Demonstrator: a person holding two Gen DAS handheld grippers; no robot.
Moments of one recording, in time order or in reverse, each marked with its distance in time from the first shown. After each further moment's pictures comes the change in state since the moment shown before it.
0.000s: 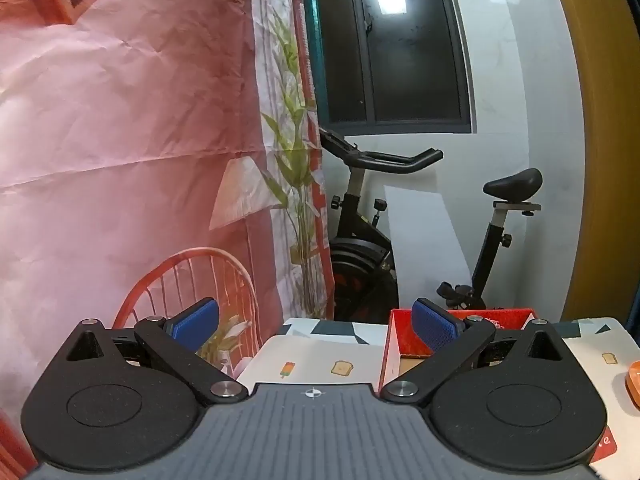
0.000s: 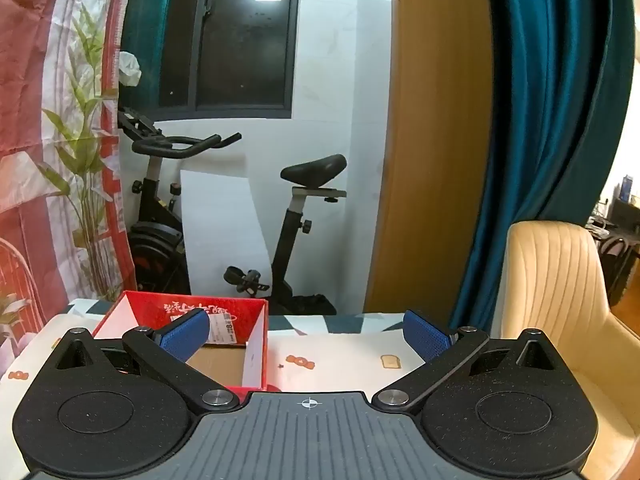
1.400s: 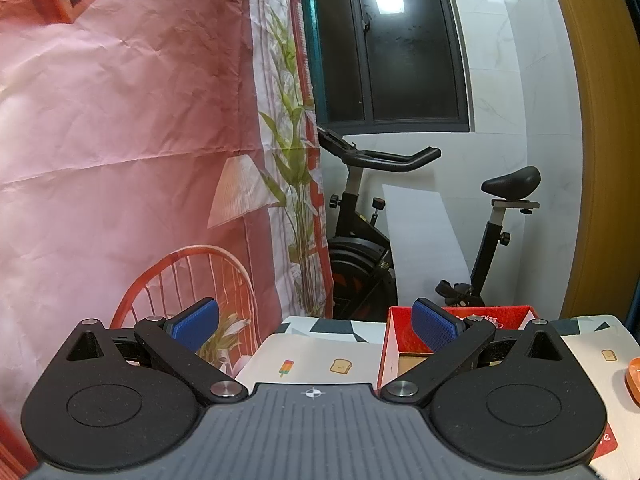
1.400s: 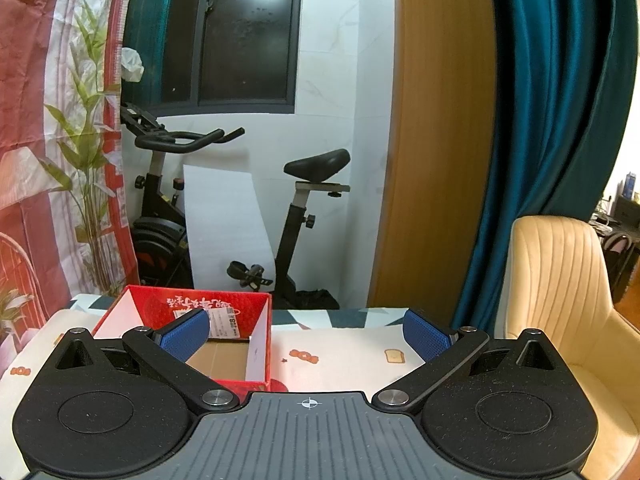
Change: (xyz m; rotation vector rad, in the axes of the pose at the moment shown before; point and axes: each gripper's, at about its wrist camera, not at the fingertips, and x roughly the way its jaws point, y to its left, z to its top) left arm -0.003 0.000 -0.001 0.009 0.001 -0.006; right arm -0.003 0.003 -0.001 -0.001 0.013 0.008
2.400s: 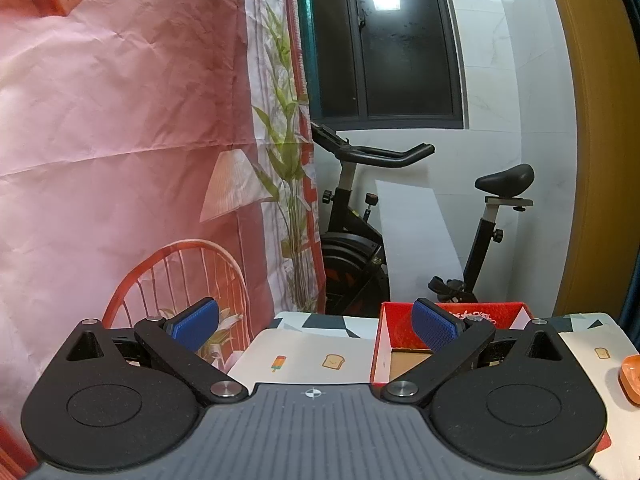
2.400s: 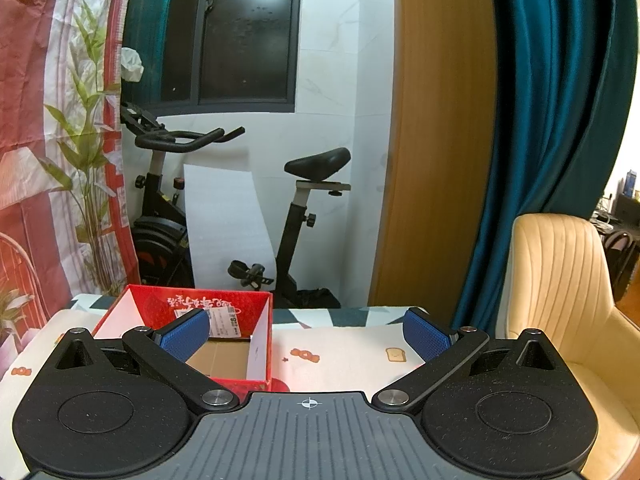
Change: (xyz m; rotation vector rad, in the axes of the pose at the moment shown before) left arm 0.002 0.001 -0.003 -0.009 0.012 -0.023; right arm 0.001 0.000 -0.001 0.000 0.004 0.003
